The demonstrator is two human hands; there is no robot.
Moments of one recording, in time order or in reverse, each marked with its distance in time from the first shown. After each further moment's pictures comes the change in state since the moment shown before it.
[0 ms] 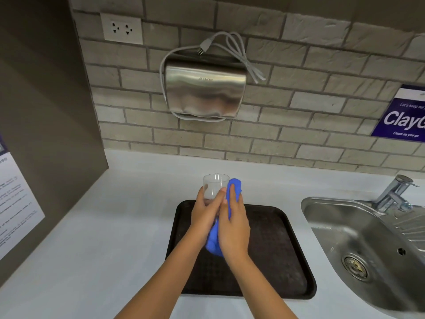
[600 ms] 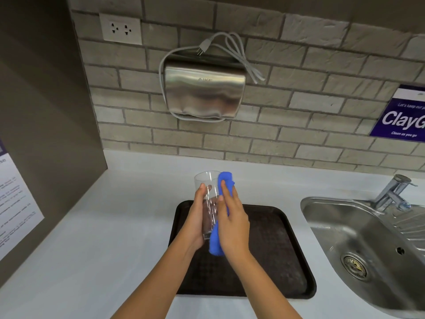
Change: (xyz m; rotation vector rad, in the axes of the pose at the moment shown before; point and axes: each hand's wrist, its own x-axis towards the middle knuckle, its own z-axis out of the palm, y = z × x) left_hand -0.008 0.008 -0.015 -0.424 -0.236 -0.136; right_hand -0.001 -0.019 -0.004 0.091 -0.059 -0.089
